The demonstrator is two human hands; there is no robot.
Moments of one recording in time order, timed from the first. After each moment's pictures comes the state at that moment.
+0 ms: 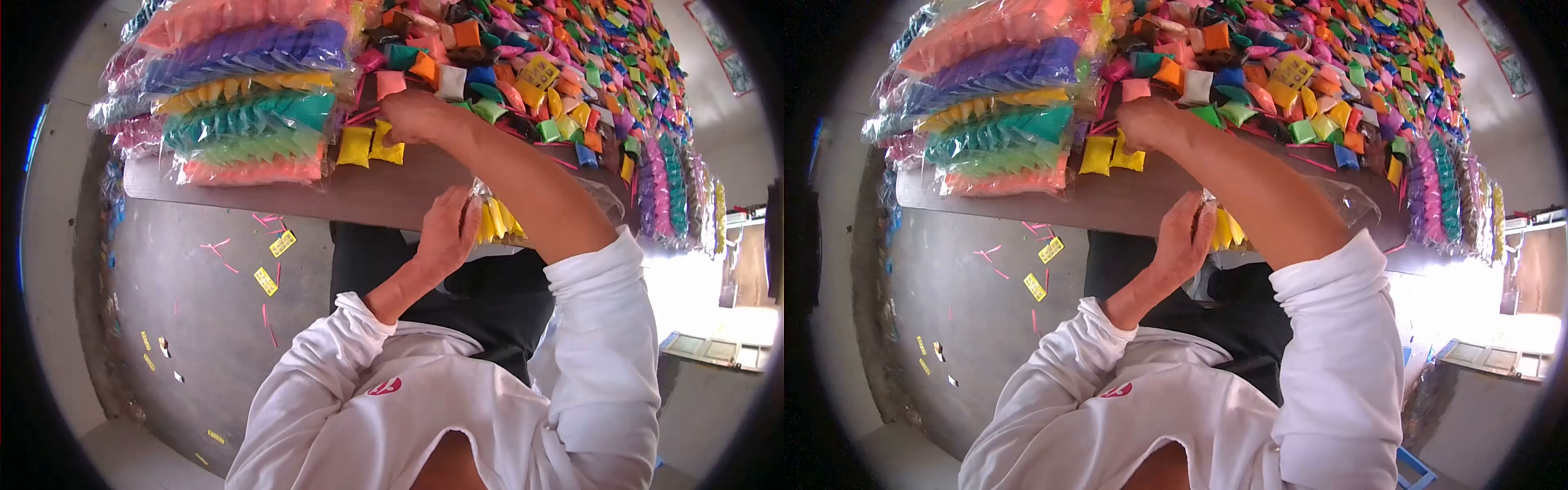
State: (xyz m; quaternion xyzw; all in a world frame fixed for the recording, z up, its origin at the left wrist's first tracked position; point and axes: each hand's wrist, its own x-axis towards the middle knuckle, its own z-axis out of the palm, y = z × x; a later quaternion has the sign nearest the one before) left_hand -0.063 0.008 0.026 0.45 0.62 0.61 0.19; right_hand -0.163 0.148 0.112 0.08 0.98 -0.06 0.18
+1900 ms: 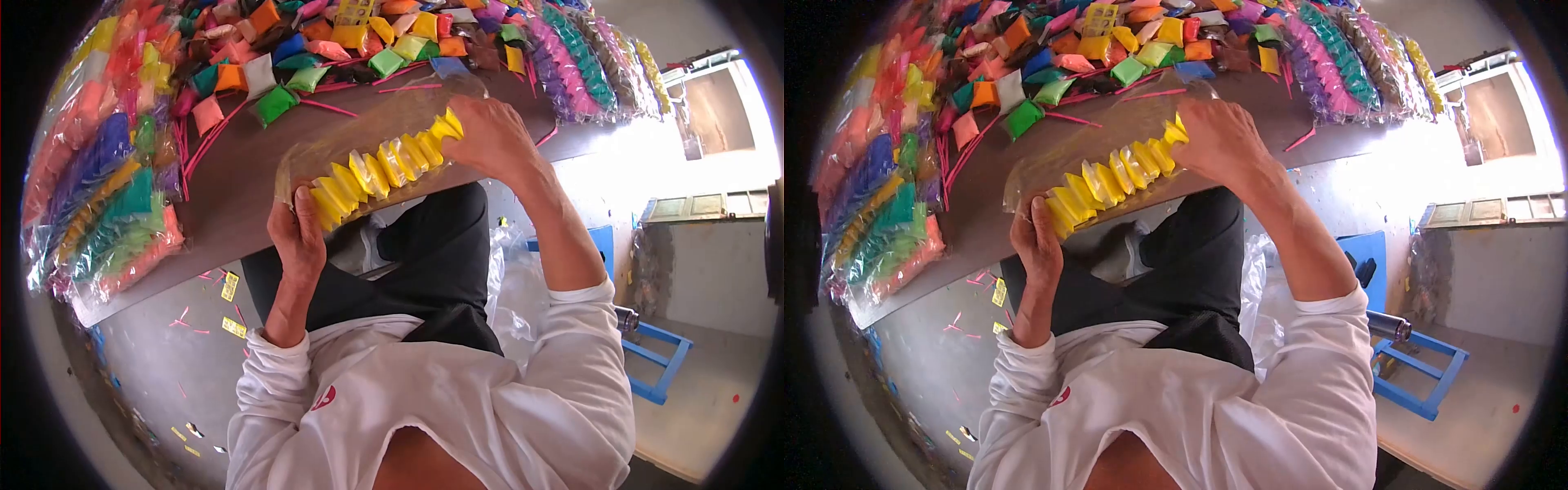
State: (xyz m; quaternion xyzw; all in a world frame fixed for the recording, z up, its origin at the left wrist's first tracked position) left_hand -0.056 0.011 0.023 0.43 0.62 0.63 0.19; right_hand 0.145 0.182 0.151 0.44 0.90 -0.04 0.01
